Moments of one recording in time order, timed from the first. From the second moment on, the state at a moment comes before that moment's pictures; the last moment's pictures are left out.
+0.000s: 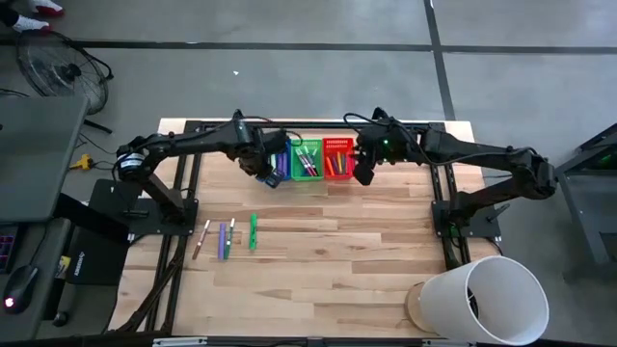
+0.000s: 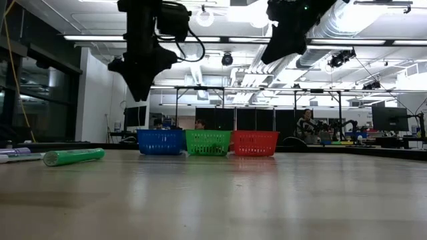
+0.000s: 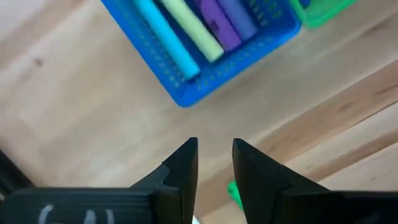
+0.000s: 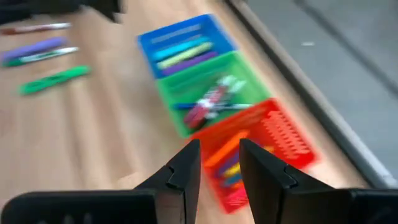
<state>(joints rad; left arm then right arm) 0.33 1.59 1.34 -1.18 -0.09 -0.65 -0.31 1.27 1.11 -0.54 0.10 0.11</state>
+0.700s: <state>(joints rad) 0.03 1.59 1.16 -1.10 -0.07 -1.31 -0.31 1.27 1.11 -0.68 -0.08 0.04</state>
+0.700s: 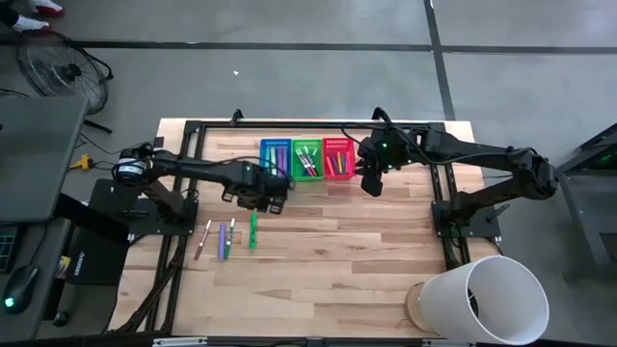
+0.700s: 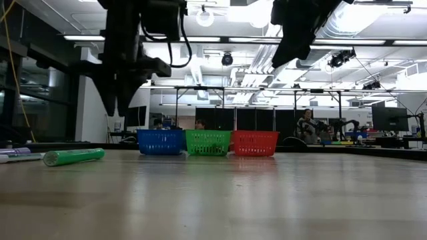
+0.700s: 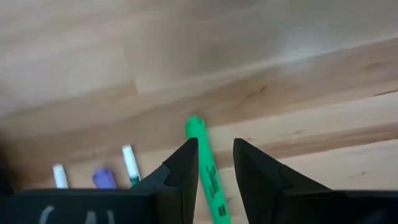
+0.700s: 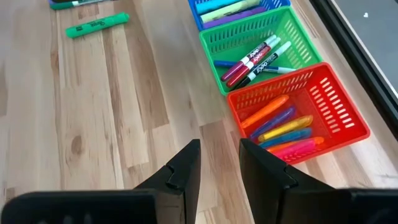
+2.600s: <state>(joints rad) -0.16 1.70 1.05 -0.94 0.06 -1.68 -0.31 1.27 1.04 -0.85 -0.19 -0.06</state>
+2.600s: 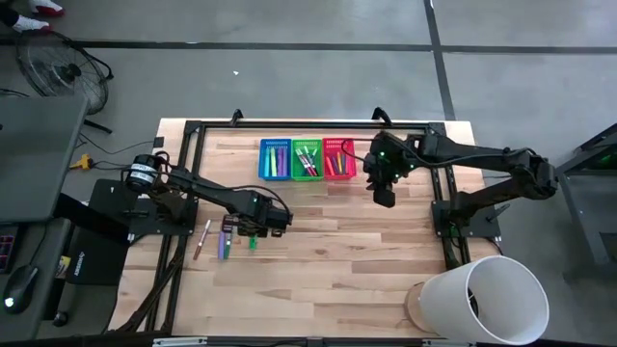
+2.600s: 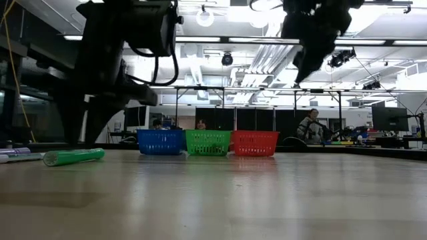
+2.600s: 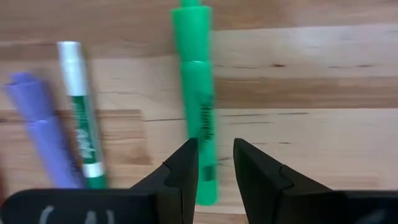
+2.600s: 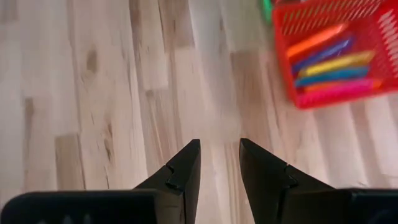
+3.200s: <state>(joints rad) -0.16 1.70 1.05 -0.95 0.07 -1.71 -0.31 1.27 0.83 -0.79 -0.22 -0.06</state>
